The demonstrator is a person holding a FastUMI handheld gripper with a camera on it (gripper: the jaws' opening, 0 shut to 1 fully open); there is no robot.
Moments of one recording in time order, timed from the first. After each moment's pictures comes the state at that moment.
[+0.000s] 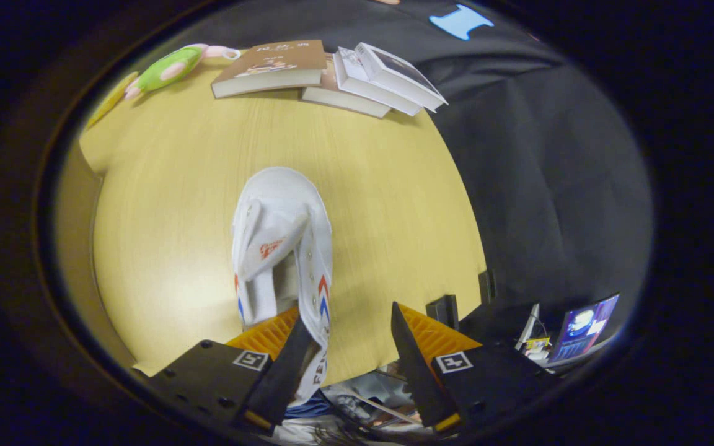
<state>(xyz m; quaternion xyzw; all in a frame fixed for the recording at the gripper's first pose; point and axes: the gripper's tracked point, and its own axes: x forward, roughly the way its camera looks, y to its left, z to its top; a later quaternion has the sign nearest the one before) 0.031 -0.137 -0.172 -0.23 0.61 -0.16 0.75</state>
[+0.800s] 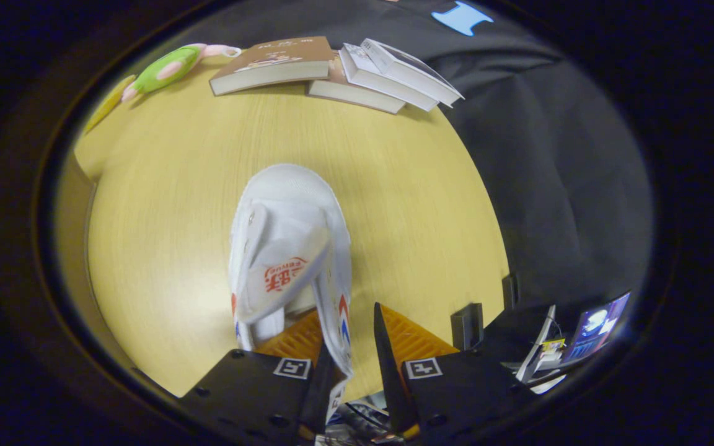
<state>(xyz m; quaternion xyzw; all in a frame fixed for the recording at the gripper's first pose) 0.031 -0.131 -0.203 -0.18 0.60 -0.15 0.76</state>
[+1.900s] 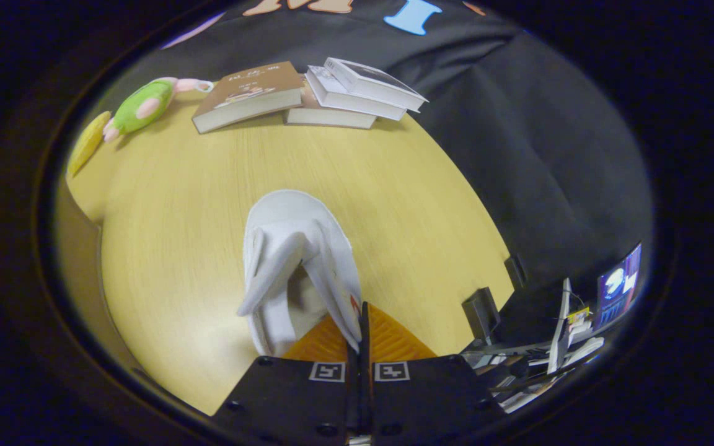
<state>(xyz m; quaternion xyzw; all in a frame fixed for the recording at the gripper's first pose) 0.027 -0.116 -0.191 -0.13 0.55 -0.20 0.80</state>
